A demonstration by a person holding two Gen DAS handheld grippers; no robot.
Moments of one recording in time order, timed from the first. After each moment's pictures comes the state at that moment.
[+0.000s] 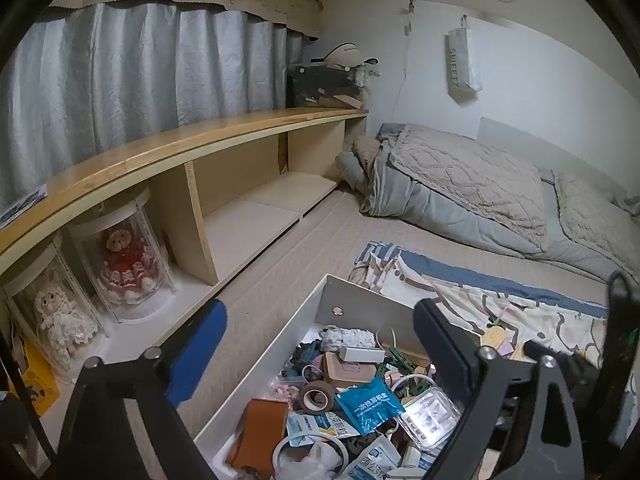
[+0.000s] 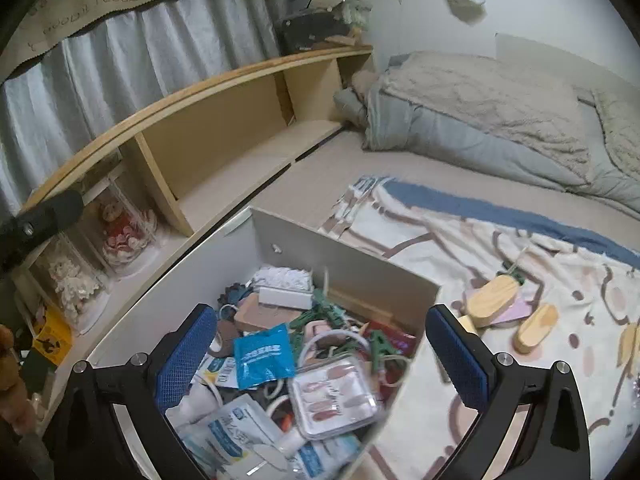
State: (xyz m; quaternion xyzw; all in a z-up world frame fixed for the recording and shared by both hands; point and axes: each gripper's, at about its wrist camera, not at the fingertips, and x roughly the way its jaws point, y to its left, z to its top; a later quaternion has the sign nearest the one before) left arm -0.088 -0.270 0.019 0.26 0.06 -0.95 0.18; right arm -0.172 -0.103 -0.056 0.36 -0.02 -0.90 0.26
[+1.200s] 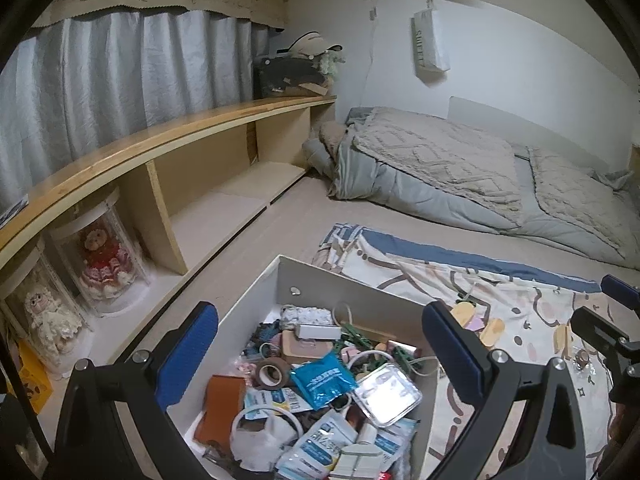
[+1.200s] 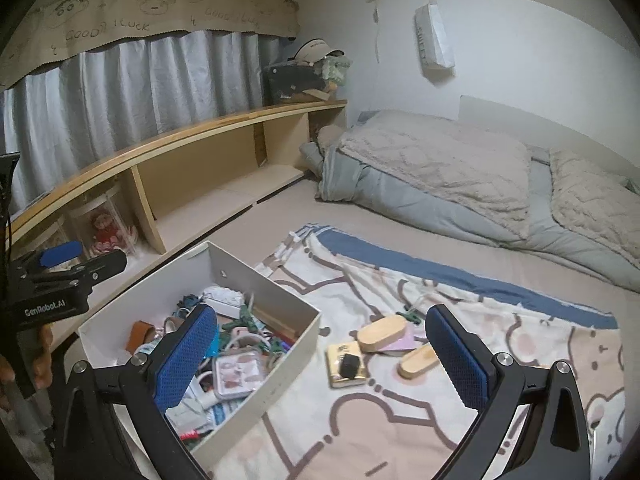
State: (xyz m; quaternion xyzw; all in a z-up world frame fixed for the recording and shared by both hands) left arm -0.088 -0.212 0.022 0.28 0.05 -0.95 0.14; right arm -0.129 0.010 0.011 0.28 0.04 -0.93 0.22
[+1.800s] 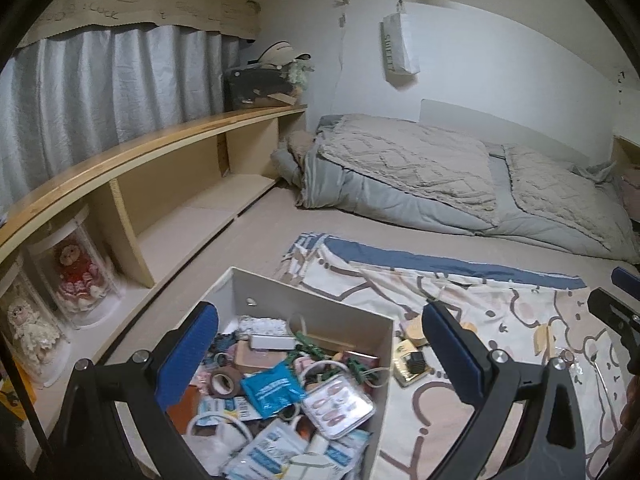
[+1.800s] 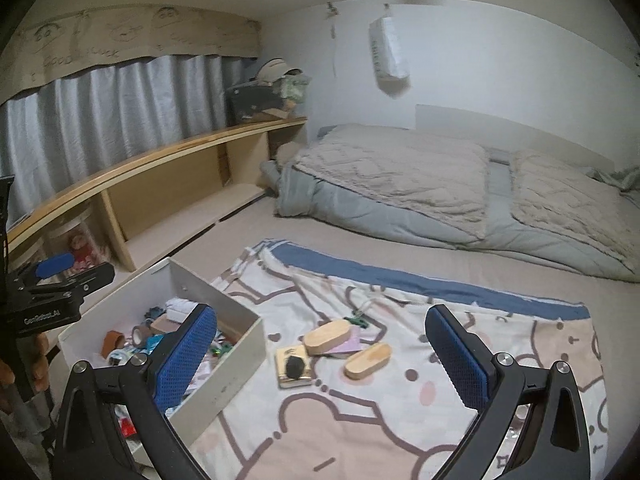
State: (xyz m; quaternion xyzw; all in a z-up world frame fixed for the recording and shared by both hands) left arm -0.107 -0.162 0.022 0.27 0.04 -0.96 0.11; right arm -0.129 0.082 0.019 0.25 0.02 -0.95 0.17
